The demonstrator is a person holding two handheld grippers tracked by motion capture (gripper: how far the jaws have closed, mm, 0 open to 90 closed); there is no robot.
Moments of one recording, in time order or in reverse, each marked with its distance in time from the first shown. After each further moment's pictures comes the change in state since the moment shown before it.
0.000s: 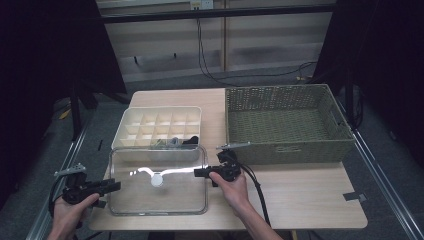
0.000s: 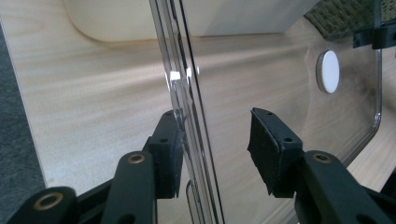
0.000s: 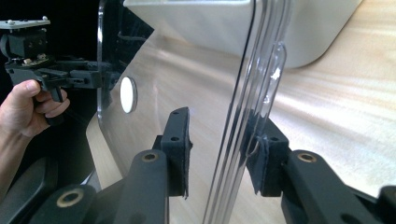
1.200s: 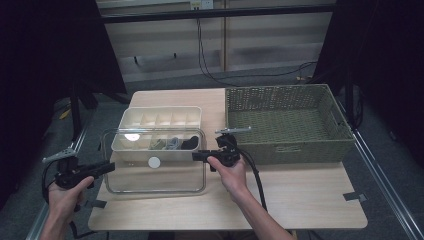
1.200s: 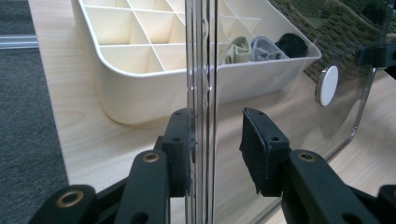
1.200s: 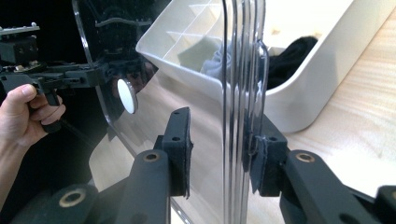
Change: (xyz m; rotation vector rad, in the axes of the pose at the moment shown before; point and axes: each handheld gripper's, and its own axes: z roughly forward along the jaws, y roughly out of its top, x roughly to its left) left arm -0.002 0.043 -0.015 -0.126 0.037 0.032; right arm 0.014 0.041 -0.011 -0.075 -0.023 -0.039
